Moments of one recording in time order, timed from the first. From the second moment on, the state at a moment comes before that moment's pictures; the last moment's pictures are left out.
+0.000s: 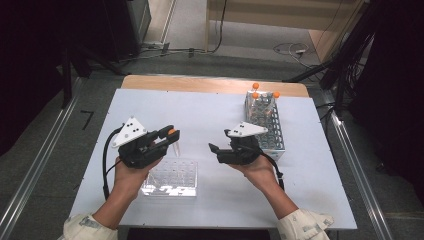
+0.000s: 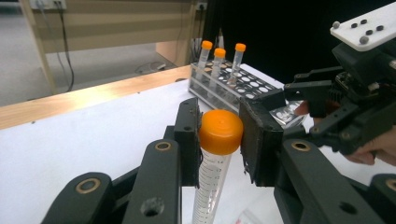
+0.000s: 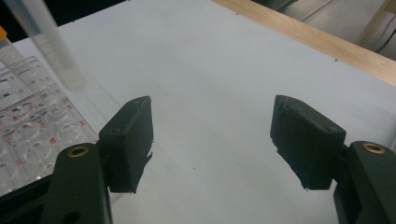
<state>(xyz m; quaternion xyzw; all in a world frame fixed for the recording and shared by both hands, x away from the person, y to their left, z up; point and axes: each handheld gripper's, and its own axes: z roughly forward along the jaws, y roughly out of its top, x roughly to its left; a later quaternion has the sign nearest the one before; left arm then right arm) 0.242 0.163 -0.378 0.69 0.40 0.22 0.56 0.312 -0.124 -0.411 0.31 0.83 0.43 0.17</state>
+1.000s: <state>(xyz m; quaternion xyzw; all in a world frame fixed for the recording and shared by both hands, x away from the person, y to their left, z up) 0.210 0.196 -0.391 0.68 0.42 0.23 0.55 0.313 -0.129 -0.415 0.31 0.83 0.42 0.18</state>
